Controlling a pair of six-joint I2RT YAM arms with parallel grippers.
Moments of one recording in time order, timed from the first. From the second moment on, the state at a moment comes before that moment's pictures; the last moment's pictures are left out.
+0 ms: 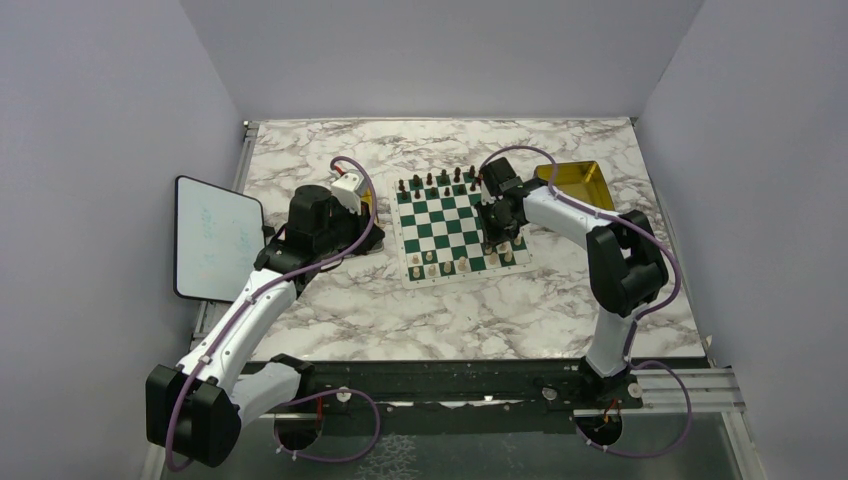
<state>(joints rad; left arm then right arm) -0.34 1.04 0.80 -0.26 0.37 -0.15 0.48 1.88 1.32 -0.61 -0.02 0.17</state>
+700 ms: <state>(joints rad) -0.34 1.04 0.80 -0.26 0.37 -0.15 0.48 1.88 1.32 -0.61 -0.02 0.18</state>
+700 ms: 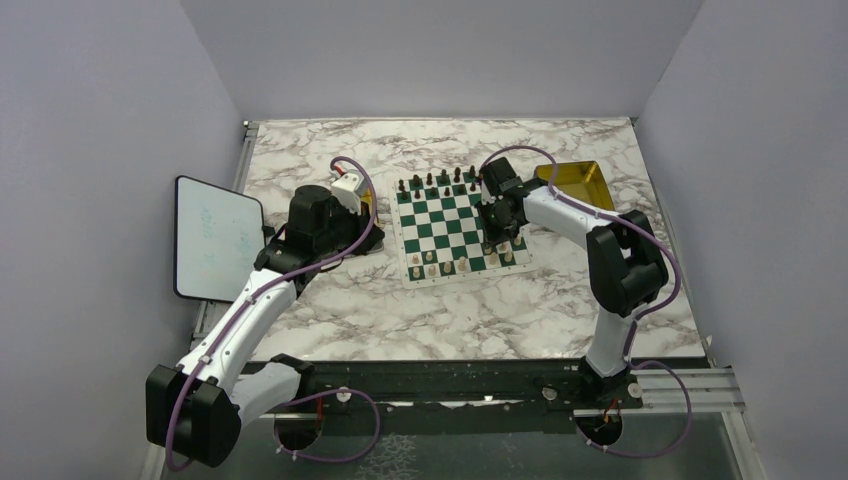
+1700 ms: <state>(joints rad) -0.34 1.04 0.80 -0.26 0.37 -0.15 0.48 1.88 1.32 -0.60 0.01 0.20</state>
